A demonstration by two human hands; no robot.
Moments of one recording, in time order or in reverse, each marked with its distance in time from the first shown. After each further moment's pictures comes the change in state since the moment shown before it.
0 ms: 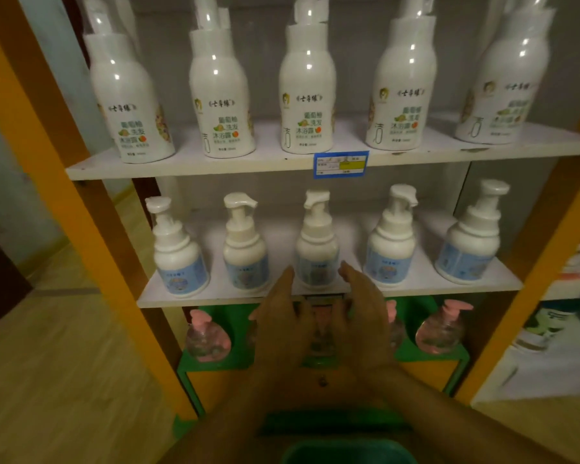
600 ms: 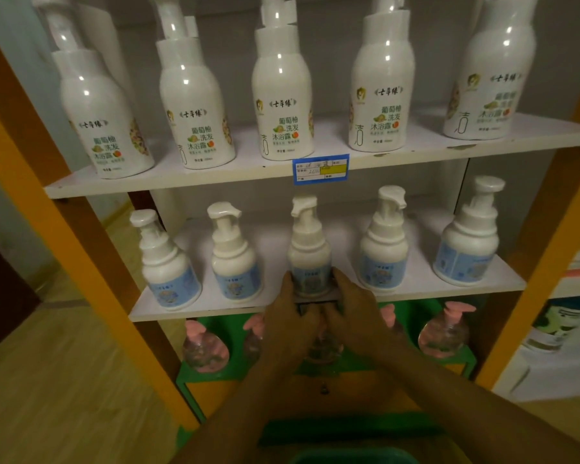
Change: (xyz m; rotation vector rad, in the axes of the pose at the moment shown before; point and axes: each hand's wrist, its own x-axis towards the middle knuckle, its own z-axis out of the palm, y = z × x) left_hand 0.015 0.006 0.023 -0.145 -0.149 -0.172; right_hand 0.038 0.030 -0.005 0.124 -0.343 0.002
